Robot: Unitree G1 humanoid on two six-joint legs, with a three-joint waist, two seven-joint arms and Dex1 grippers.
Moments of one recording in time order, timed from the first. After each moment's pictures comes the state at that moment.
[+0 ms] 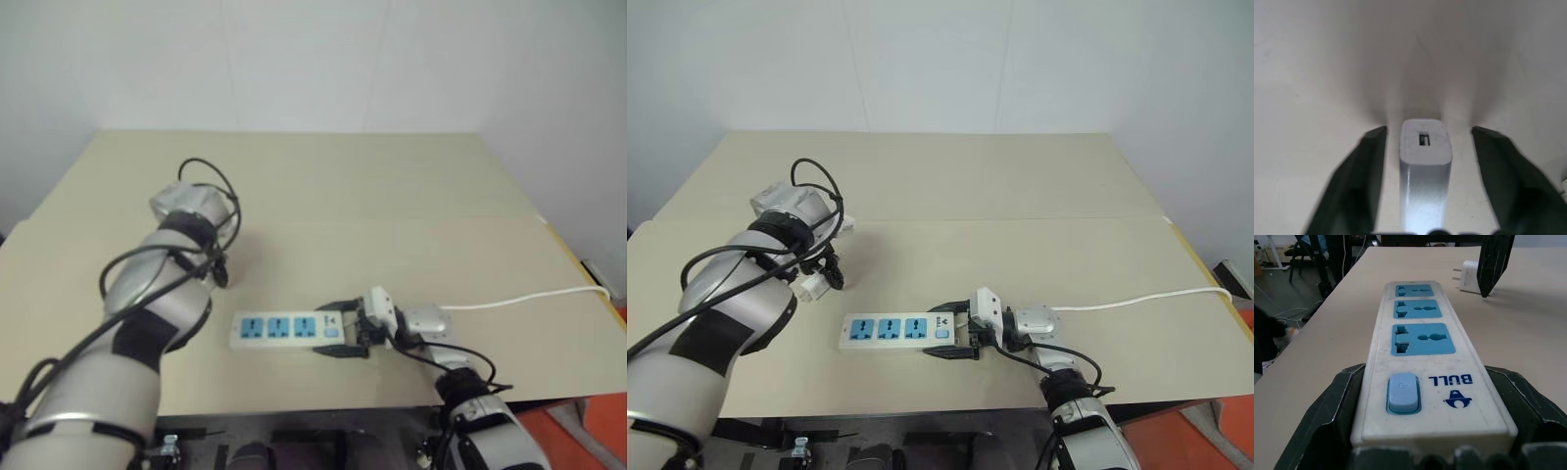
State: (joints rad) left arm -1.45 0.41 -0.72 1.27 0.29 1.11 -1.22; right arm -0.53 -0.25 0.15 0.61 0.22 -0.36 1.41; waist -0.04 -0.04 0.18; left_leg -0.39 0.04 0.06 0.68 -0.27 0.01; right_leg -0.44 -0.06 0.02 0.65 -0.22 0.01
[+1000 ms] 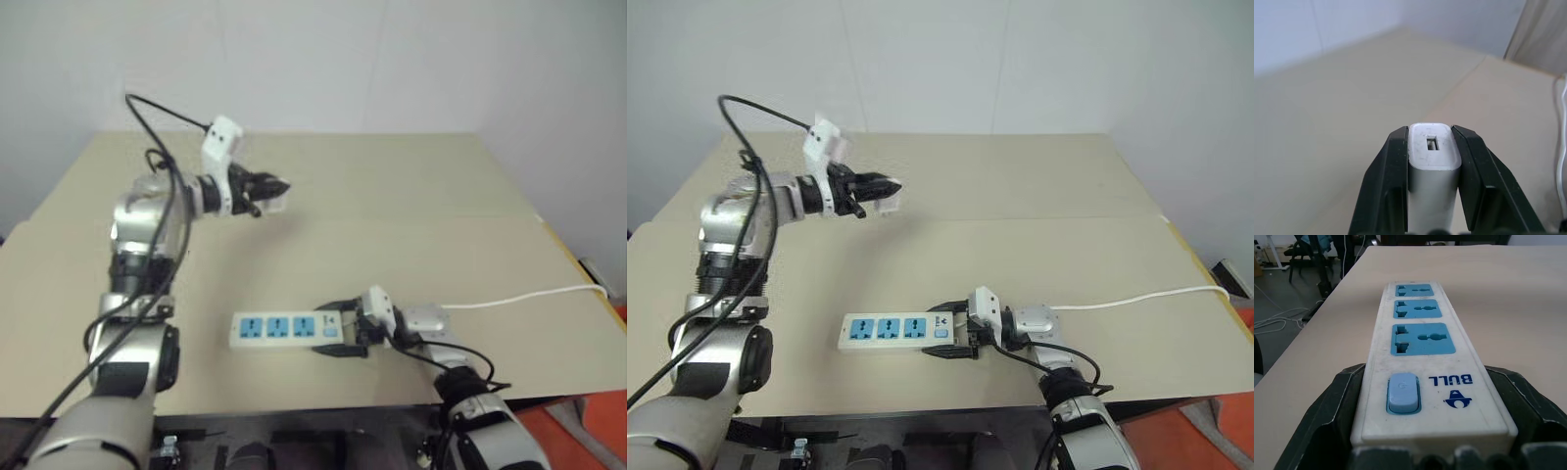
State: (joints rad) left arm -1.00 0.47 0.12 0.24 -0.24 0.66 -0.99; right arm -0.54 -0.25 0.16 0.63 0.22 -0.36 1.41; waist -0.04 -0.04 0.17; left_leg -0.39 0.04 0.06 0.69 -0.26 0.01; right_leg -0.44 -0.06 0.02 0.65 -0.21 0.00
